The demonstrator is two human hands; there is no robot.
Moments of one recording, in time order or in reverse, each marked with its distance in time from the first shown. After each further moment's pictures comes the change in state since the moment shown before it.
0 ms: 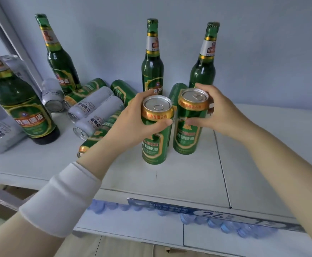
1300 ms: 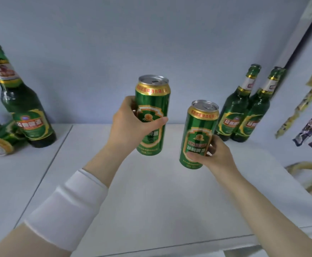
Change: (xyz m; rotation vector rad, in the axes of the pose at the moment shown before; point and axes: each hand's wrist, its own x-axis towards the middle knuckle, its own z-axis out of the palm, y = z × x) left_hand 0.110 0.251 0.332 -0.300 0.148 -0.004; right_hand -0.173 0.266 -0.289 0.360 0.463 0.364
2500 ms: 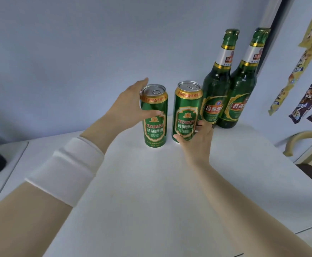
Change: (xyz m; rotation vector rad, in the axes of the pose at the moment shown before) left_hand 0.093 -0.010 0.105 0.430 -0.416 0.226; right_hand 0.090 0.082 0.000 -0.311 0.482 -0.007
